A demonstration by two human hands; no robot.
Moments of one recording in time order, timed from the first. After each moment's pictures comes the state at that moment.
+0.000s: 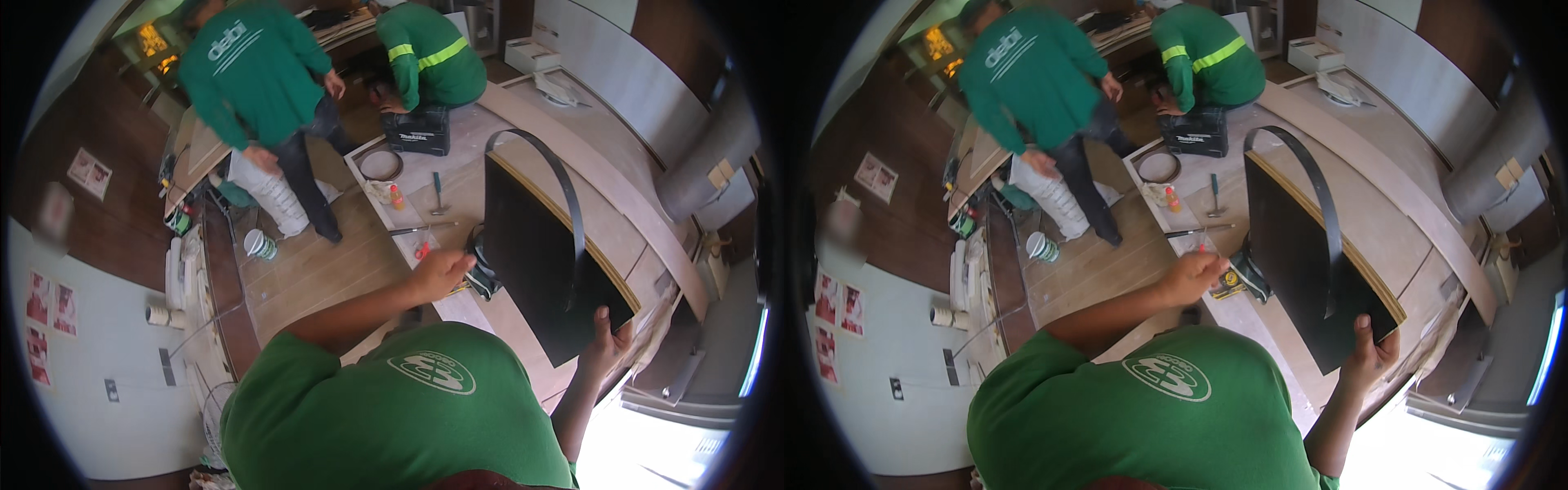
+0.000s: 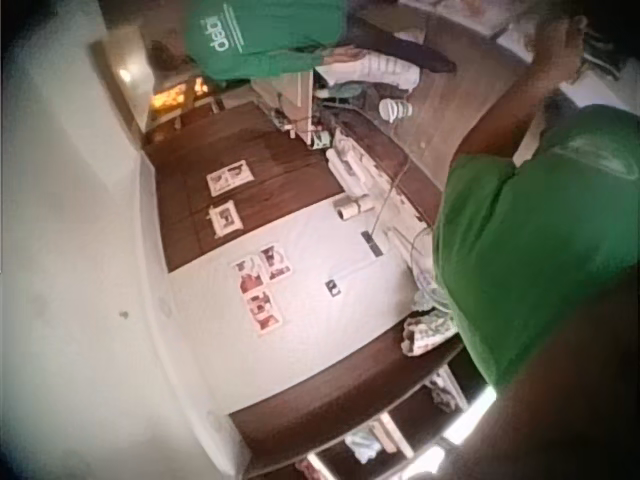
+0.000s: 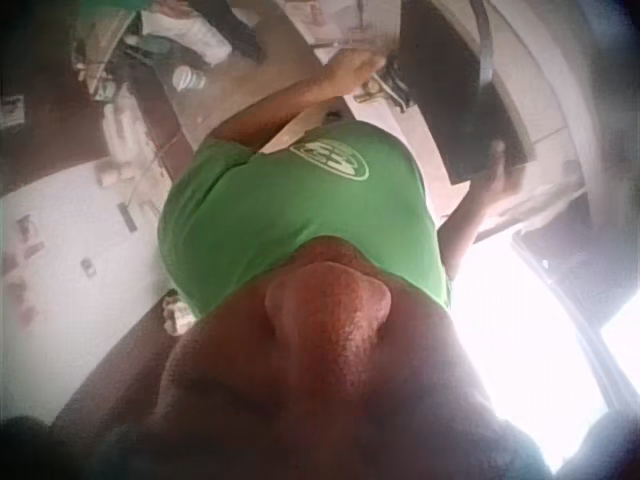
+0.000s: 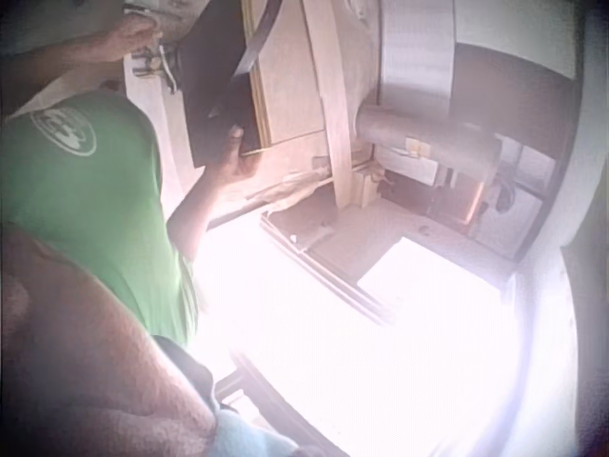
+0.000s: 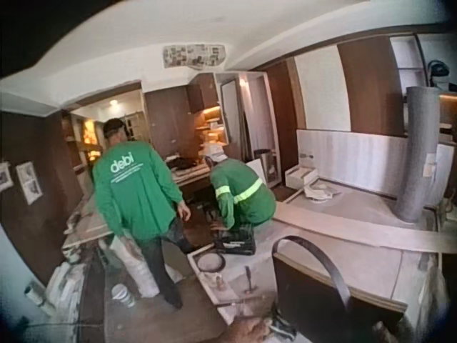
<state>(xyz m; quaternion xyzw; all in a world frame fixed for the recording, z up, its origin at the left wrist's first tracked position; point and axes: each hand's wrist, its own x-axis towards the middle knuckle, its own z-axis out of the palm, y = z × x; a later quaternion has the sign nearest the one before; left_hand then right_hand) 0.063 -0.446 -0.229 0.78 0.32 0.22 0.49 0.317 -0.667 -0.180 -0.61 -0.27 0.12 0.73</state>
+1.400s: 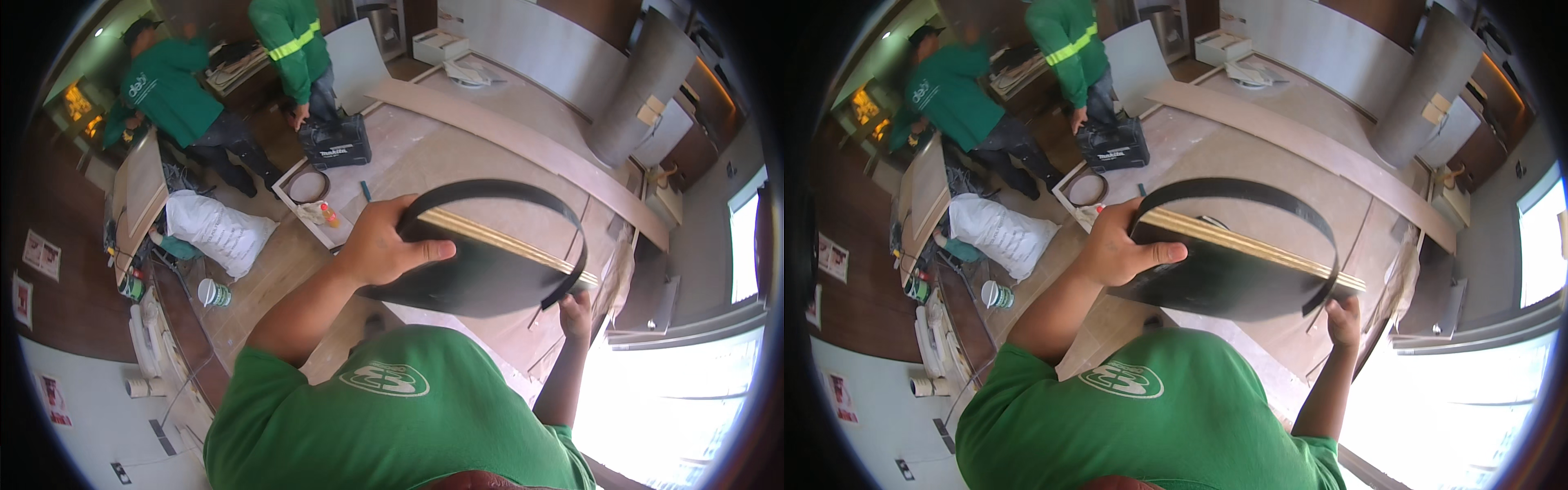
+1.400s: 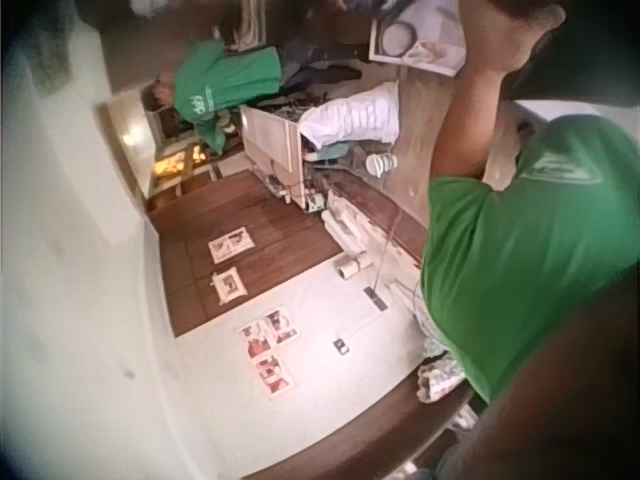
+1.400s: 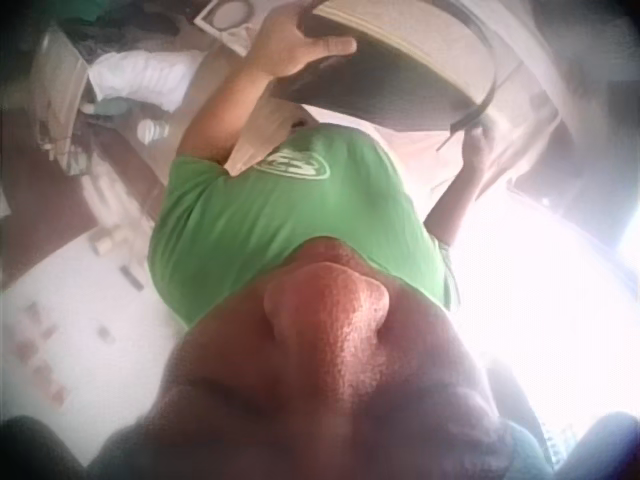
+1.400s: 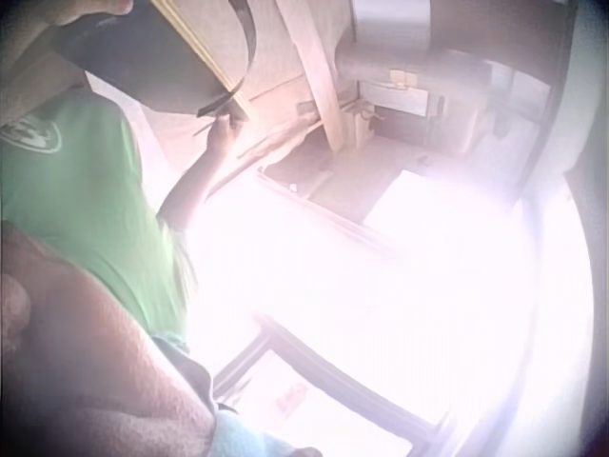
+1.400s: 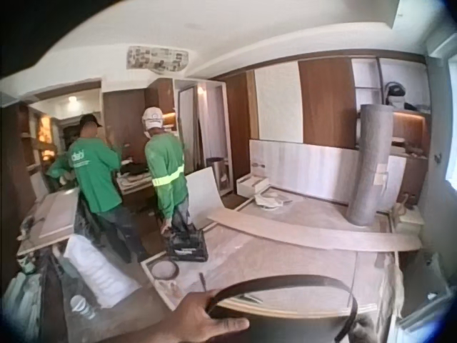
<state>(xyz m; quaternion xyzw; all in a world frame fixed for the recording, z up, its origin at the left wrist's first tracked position) 0.099 -0.450 -0.075 0.78 0.15 0.29 0.53 0.424 -0.747 -0.290 -0.50 -0.33 0.33 0.73</state>
